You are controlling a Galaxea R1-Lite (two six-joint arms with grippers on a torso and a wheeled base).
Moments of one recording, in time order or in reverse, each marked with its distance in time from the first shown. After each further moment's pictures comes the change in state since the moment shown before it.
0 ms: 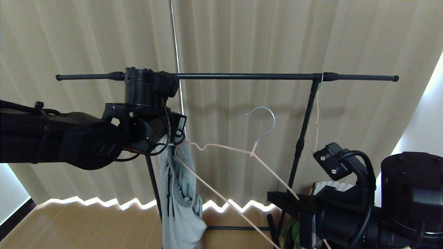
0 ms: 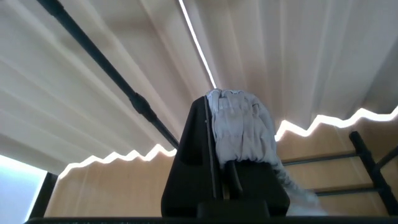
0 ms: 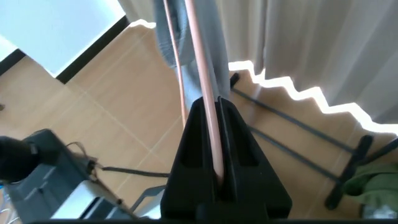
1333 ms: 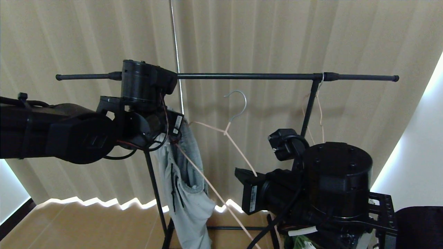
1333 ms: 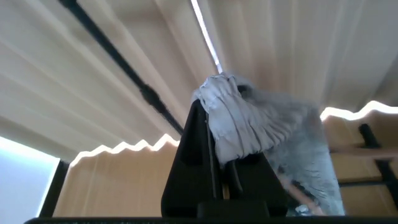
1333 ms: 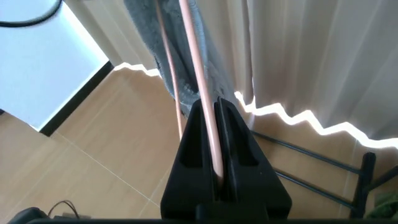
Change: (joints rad) left arm -0.011 -0.030 -0.036 0.109 0.035 -0.009; right arm 0.084 0.260 -0.206 -0.145 -0.253 0.064
